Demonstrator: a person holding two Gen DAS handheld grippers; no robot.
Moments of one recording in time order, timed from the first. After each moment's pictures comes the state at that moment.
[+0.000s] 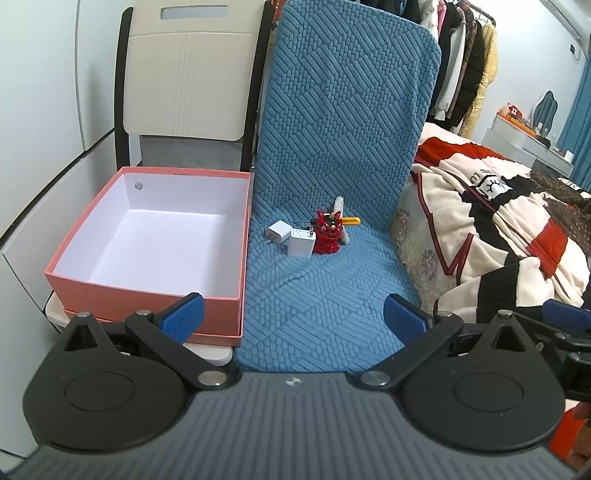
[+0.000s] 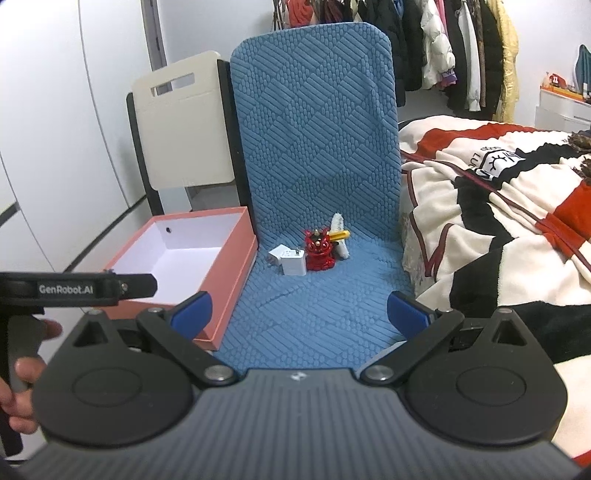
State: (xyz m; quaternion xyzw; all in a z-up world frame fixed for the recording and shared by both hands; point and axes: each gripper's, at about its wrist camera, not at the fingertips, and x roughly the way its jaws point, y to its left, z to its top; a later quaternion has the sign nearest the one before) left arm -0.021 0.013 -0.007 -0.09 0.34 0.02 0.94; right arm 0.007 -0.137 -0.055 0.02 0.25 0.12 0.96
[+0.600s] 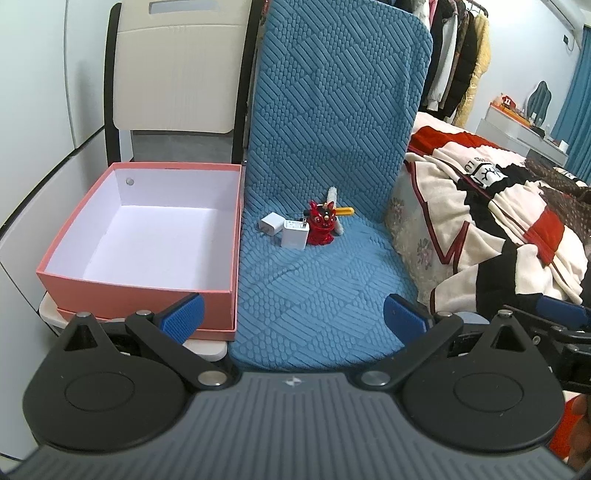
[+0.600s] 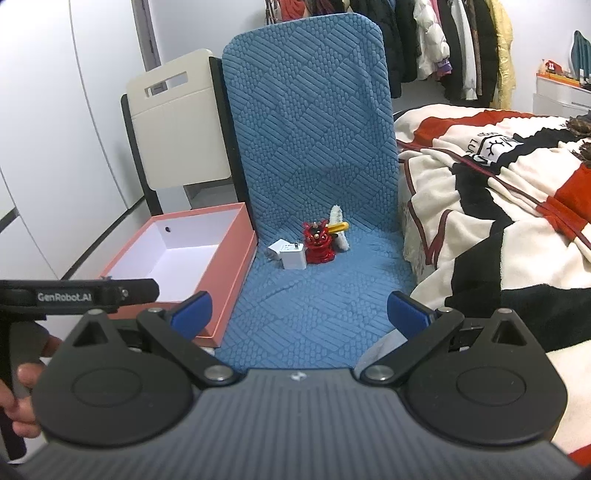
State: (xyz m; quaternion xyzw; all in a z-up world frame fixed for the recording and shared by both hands) left arm -0.017 0.010 -0.016 -0.08 0.35 0.00 0.93; right arm 0.011 -0.141 -0.064 0.04 0.27 0.12 0.95
